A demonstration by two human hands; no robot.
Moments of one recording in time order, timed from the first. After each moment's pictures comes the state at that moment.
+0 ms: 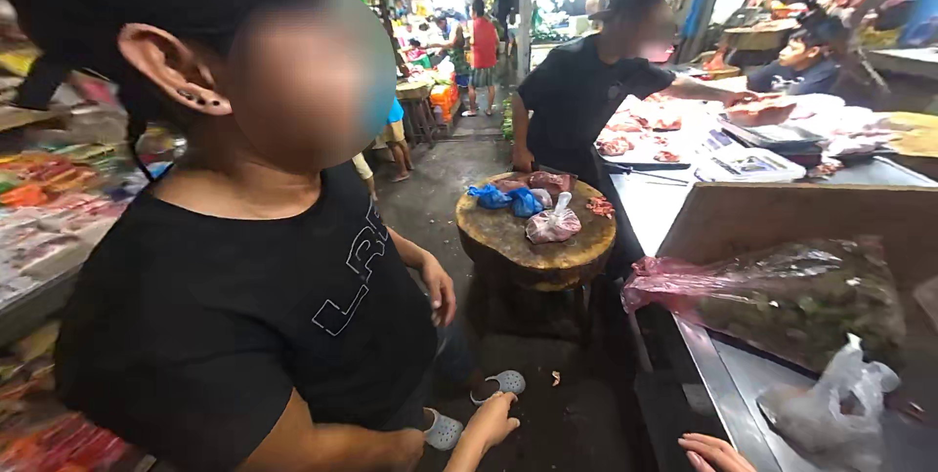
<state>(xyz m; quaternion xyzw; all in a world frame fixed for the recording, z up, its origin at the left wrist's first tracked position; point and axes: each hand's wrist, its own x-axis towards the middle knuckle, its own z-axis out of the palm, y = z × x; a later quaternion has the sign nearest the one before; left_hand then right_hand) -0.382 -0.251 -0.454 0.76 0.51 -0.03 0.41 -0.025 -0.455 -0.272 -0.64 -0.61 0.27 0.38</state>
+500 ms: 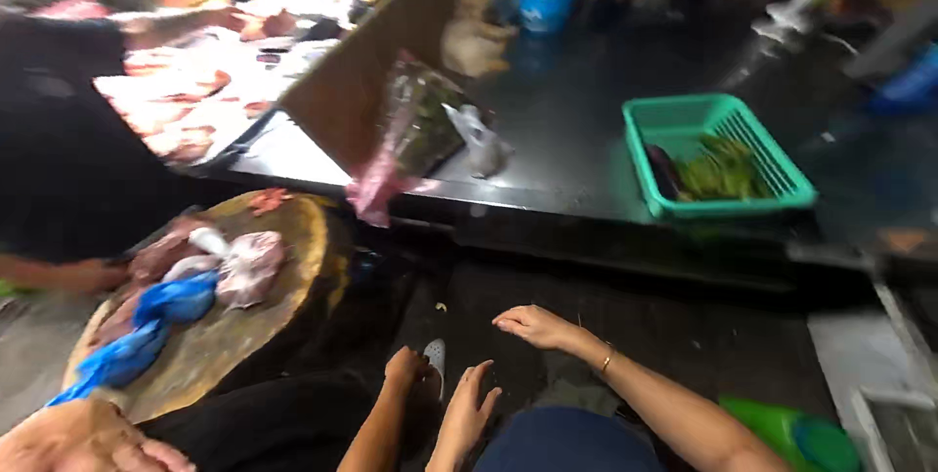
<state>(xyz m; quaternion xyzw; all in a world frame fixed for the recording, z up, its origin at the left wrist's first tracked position) -0.392 -0.278 -0.417 0.91 0.03 -0.15 0.38 -0.228 -0.493 -0.348 -0.77 -0.29 0.36 0.45</state>
